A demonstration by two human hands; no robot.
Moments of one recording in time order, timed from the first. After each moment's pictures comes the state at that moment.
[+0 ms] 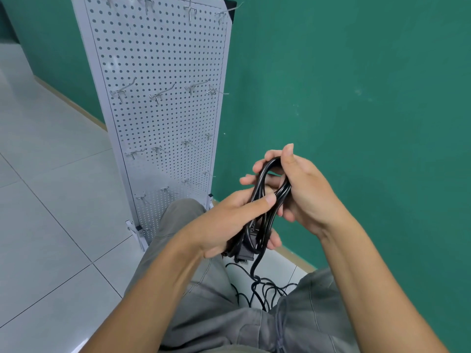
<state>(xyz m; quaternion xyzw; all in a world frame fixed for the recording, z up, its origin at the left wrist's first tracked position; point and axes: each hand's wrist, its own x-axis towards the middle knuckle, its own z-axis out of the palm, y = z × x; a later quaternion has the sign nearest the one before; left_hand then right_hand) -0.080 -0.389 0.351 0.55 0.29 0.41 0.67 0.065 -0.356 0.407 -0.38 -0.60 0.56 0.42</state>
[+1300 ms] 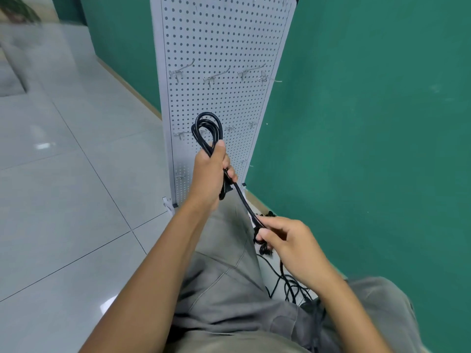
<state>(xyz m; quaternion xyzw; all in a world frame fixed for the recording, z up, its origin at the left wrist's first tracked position) -0.163 -0.340 0.309 0.28 0.45 0.72 0.45 0.039 -0.379 0.282 -0.45 -0.76 0.40 0.24</state>
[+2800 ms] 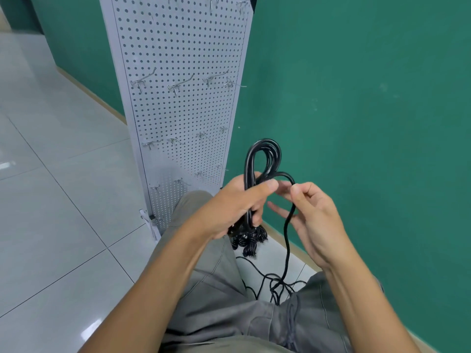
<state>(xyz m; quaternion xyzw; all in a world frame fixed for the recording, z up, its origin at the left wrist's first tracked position) -0.095 -0.372 0.336 0.57 0.34 0.48 0.58 0.075 -0.369 0.341 -0.38 -0.46 0.61 0.53</state>
